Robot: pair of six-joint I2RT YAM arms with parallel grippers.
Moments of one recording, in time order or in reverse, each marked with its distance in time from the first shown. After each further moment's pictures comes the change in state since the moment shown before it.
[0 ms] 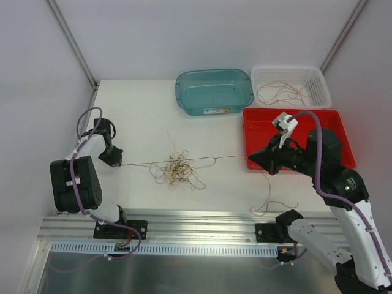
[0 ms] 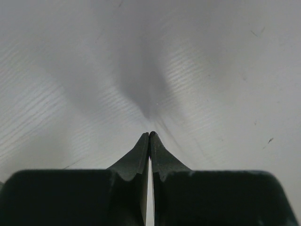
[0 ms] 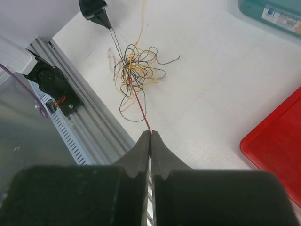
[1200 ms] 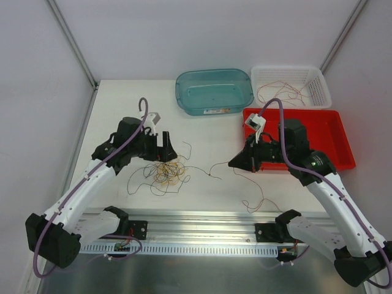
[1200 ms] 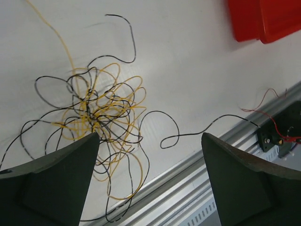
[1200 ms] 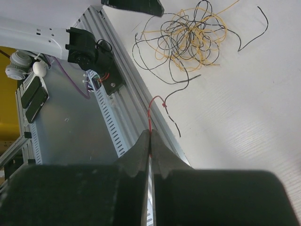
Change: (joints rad) left arm -0.536 -0.499 0.009 0.100 0.467 0.471; right arm 0.030 0.161 -0.126 0.165 -0.262 0.085
